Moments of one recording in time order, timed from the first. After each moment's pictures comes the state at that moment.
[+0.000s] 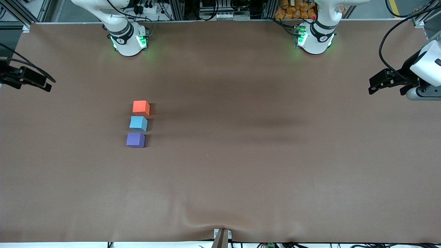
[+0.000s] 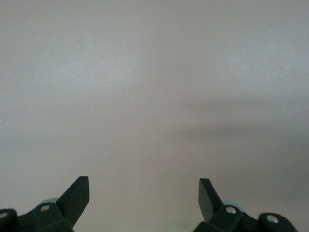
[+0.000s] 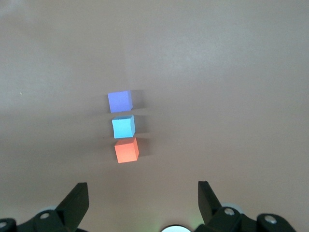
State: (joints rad) left arm -0.06 -0.01 -0.02 -1.59 -0.01 1.57 -0.04; right arm -0.04 0.04 0.03 -1.41 0.03 1.38 0.11
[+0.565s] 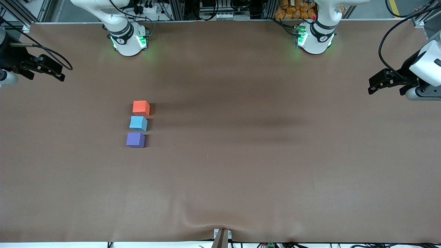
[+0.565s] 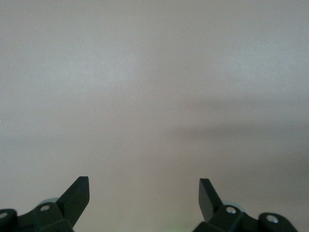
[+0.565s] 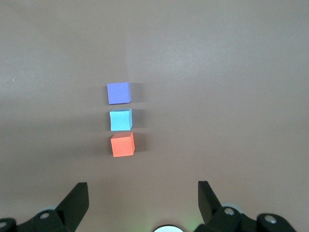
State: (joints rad) left arm -0.06 -0.01 -0.02 -1.59 -0.01 1.57 -0.04; right arm 0.01 -0.09 0.03 -1.60 0.00 1.46 0.11
